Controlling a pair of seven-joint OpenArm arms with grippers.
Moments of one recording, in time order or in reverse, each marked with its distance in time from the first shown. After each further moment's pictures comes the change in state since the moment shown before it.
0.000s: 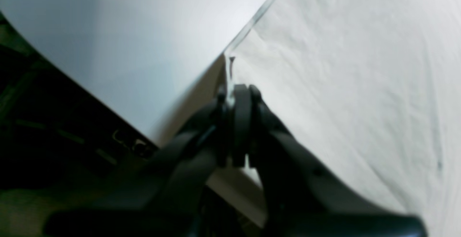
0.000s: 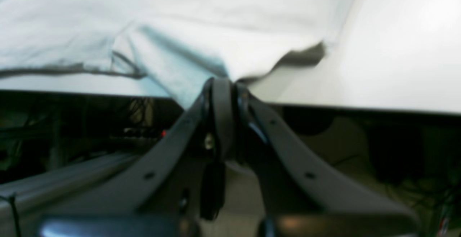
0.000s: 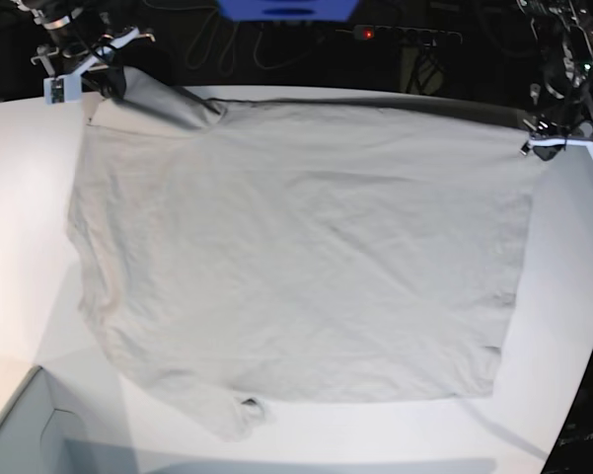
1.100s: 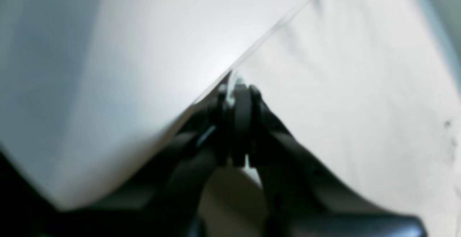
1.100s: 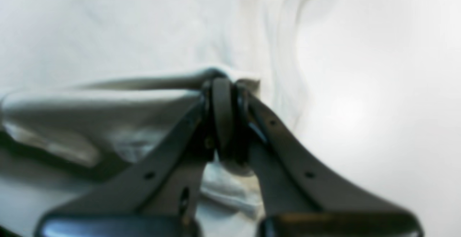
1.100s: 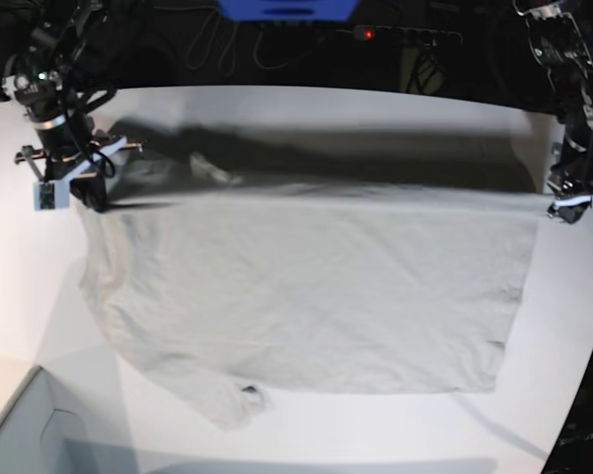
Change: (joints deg) left arm -11.3 -1.1 -2.3 0.2 0.4 -0.2 0.0; right arm 23.8 -1.0 2.2 -4.4 -11.6 0.0 -0.1
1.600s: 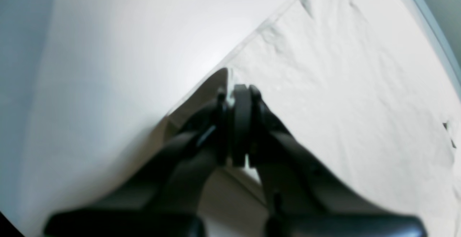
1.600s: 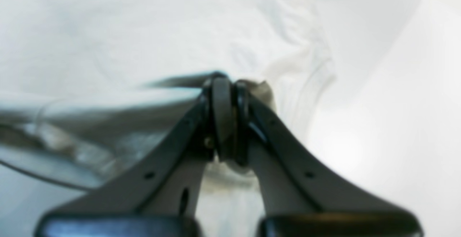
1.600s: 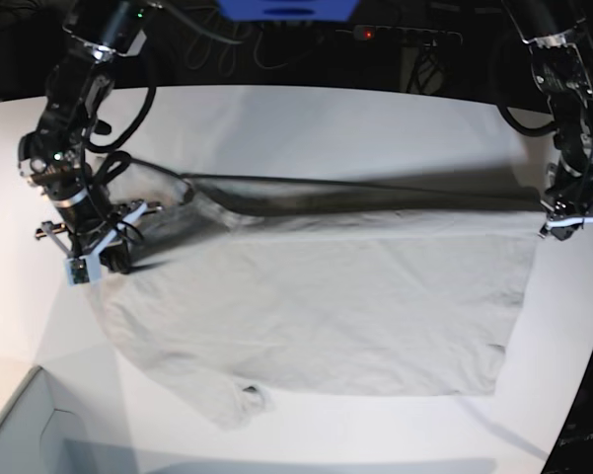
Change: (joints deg) left arm -5.4 -2.2 3.9 -6.8 0.5 0.2 -0.2; right arm 14.2 3.6 -7.3 -10.9 -8.4 0.0 0.1
